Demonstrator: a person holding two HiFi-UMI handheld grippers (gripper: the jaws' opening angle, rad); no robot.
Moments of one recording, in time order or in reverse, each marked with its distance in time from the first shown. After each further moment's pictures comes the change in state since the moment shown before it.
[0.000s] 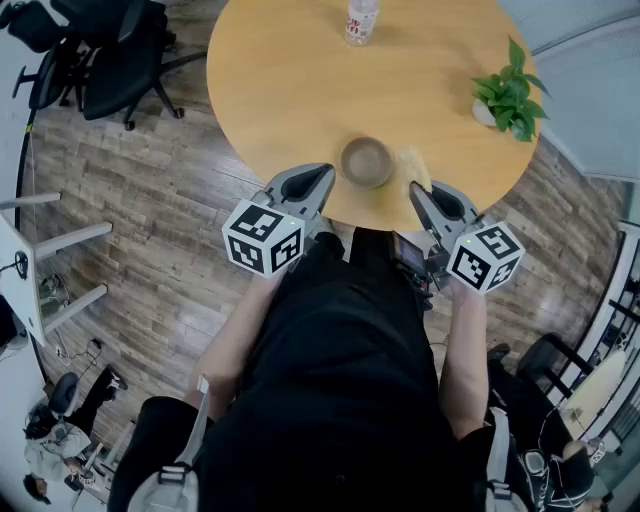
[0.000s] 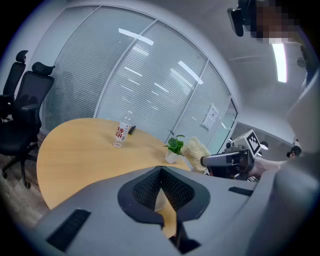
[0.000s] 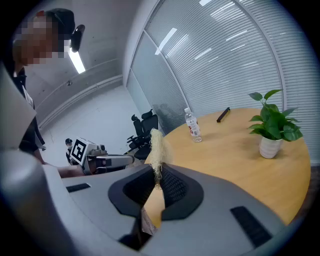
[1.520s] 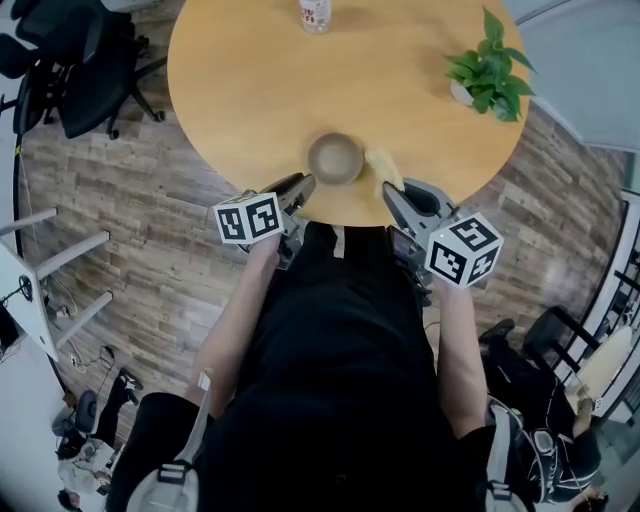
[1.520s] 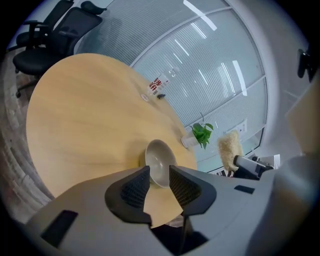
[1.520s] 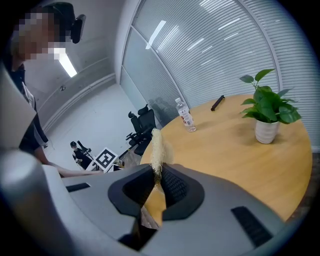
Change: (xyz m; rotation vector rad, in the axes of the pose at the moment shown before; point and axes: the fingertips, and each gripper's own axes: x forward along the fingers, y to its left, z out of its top) left arm 0.061 0.048 -0.111 -0.522 0.244 0.066; right arm 0.003 -0.030 -0.021 0.084 0.072 0.014
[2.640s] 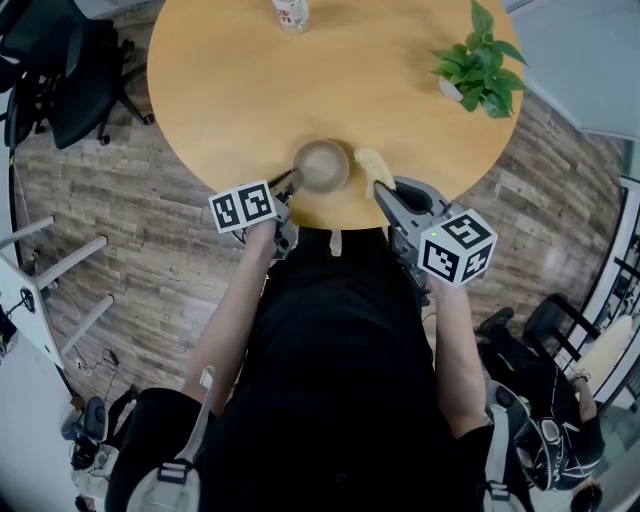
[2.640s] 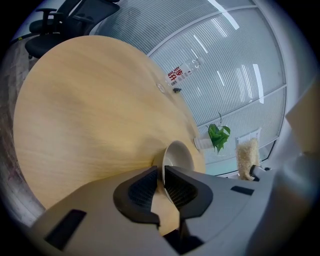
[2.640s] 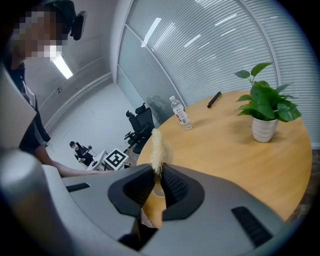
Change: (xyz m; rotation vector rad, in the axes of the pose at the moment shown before) left arm 0.042 0.026 -0.003 -0.166 0.070 0.061; right arm 0.001 -0.024 0.005 0.031 0.029 -0.008
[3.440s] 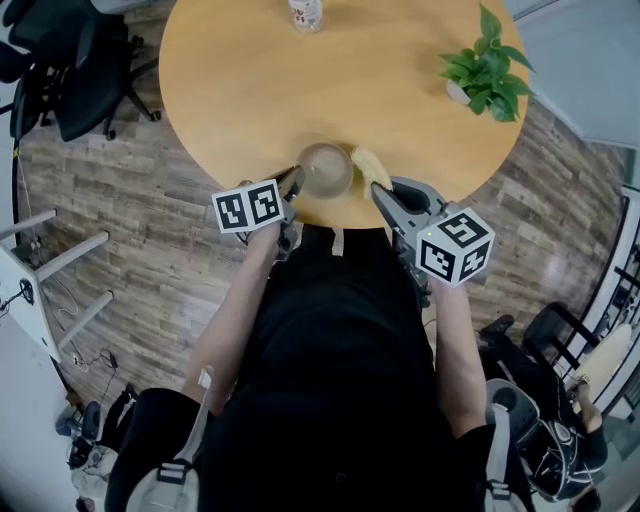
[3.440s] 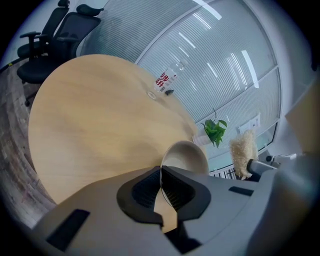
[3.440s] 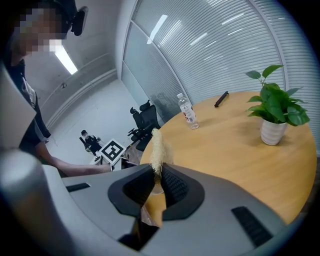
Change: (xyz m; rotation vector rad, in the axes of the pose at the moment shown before) left arm -0.023 -0.016 0.011 0.146 -0.018 0.063; right arm 0.010 0.018 -0.004 -0.051 0.027 0.030
